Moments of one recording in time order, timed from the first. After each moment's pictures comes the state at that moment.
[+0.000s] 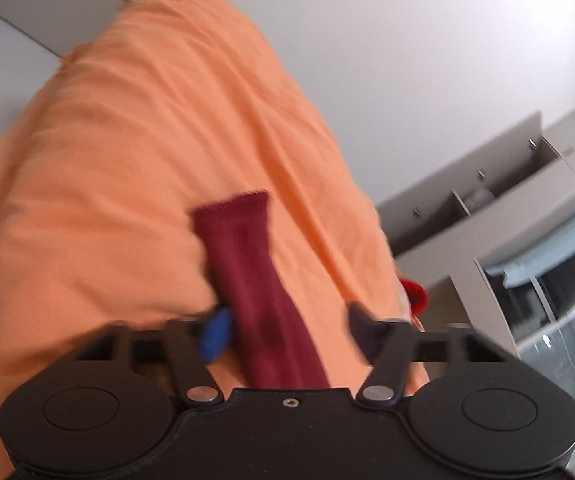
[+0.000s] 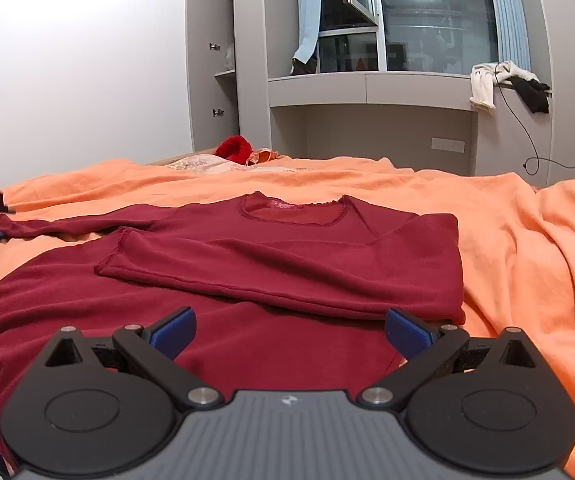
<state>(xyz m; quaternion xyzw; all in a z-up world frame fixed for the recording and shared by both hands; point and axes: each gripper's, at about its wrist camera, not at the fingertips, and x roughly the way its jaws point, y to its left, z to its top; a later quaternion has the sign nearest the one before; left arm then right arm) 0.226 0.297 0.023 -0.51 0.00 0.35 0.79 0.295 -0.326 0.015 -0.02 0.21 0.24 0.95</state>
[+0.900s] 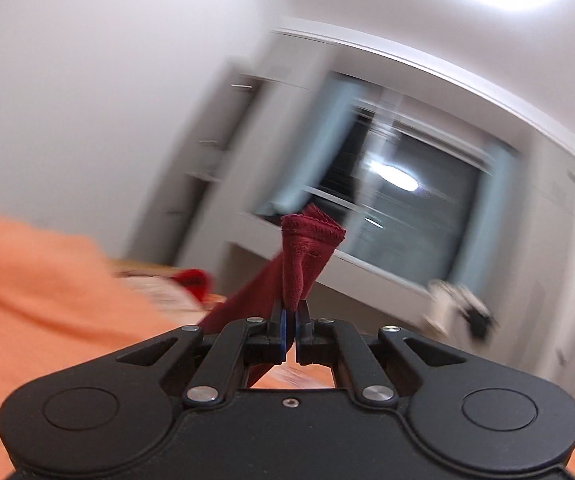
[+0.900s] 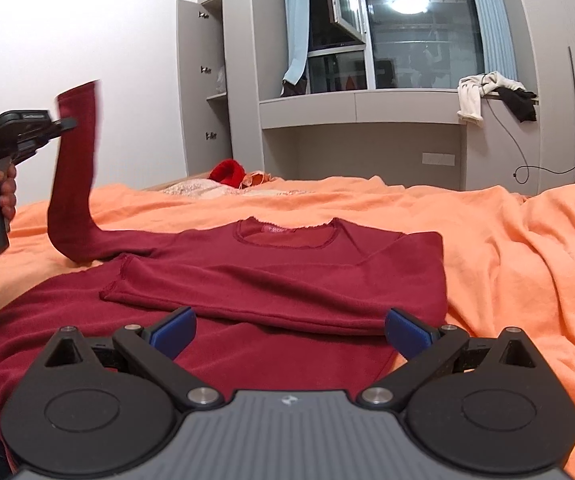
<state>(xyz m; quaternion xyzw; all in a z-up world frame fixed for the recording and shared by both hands) 0.296 0.066 0.158 -0.17 -0.05 0.05 0.98 0.281 -0.342 0.028 0.01 0.18 0.22 0.96</state>
